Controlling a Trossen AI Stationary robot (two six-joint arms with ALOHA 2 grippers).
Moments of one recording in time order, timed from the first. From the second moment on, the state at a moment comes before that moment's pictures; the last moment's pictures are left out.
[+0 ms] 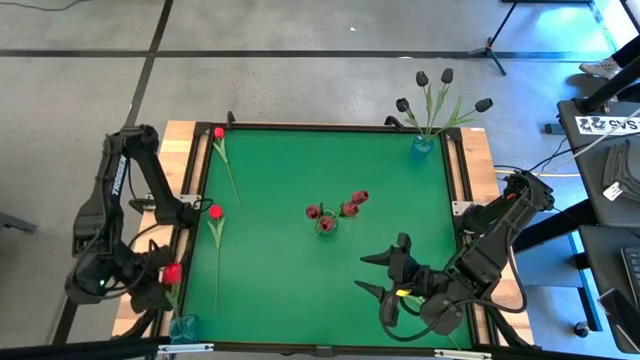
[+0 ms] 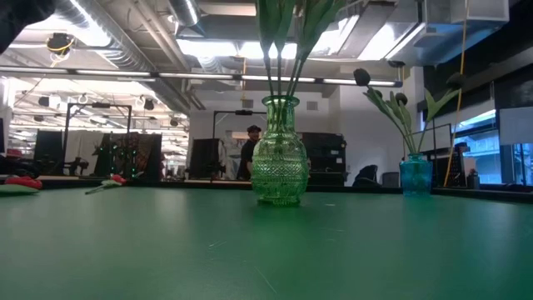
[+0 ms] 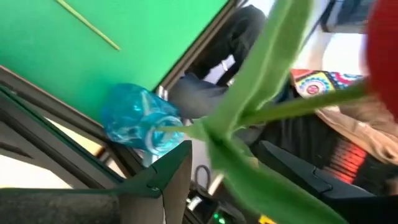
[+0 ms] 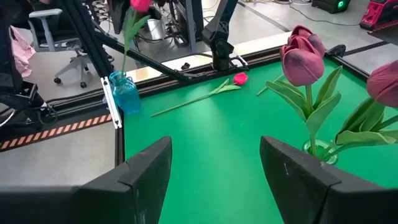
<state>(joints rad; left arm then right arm) -1.46 1.06 1.10 -0.95 -0.44 -2.22 0.80 1.61 1.62 -0.68 0.87 0.73</state>
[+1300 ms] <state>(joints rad) -1.67 1.11 1.22 -1.38 -0.38 -2.50 0.80 1.61 1.62 -0.68 0.85 0.76</state>
